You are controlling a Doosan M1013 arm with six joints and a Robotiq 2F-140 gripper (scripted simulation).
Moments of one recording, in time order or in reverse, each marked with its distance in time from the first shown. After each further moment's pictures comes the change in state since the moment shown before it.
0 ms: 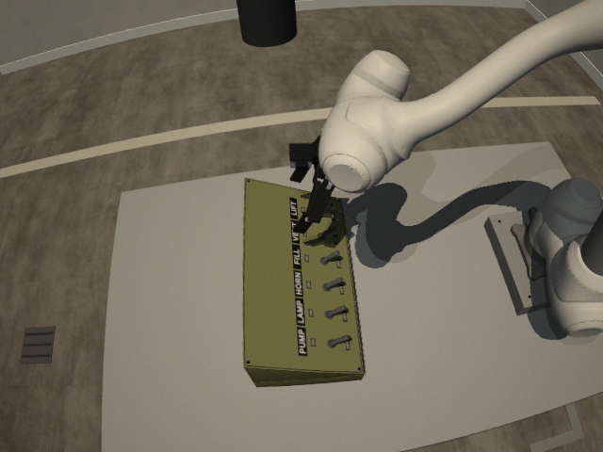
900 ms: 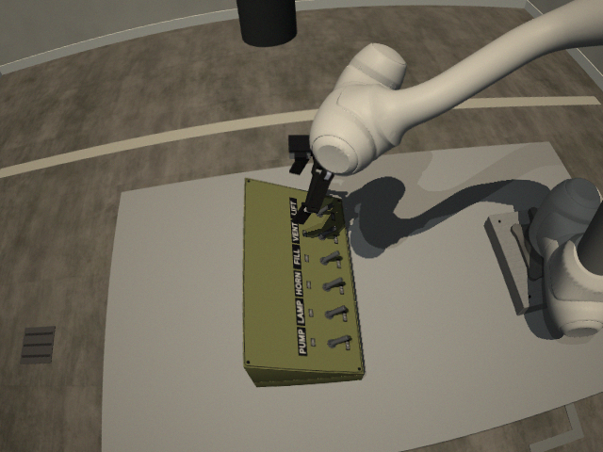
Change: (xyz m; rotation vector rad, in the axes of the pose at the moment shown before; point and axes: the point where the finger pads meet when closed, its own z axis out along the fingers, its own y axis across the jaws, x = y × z) arm 0.000 0.025 0.000 0.000 0.000 0.000
